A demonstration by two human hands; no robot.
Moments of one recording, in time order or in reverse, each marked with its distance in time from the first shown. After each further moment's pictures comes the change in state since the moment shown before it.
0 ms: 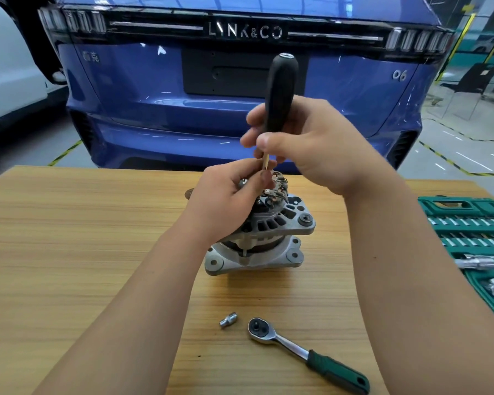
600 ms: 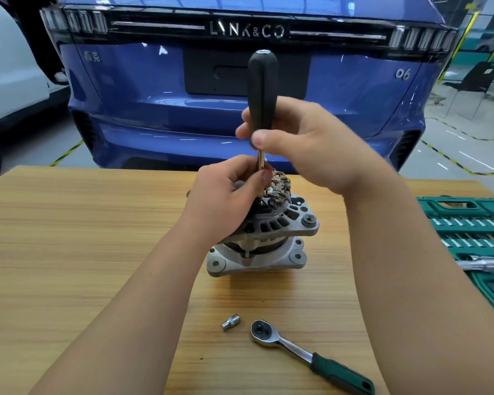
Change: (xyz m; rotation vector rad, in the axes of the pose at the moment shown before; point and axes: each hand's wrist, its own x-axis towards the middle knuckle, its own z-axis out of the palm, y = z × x) left_hand -0.001 -0.003 0.000 0.009 0.088 -0.038; right_hand 0.004 0.001 0.004 -0.036 -0.057 -0.011
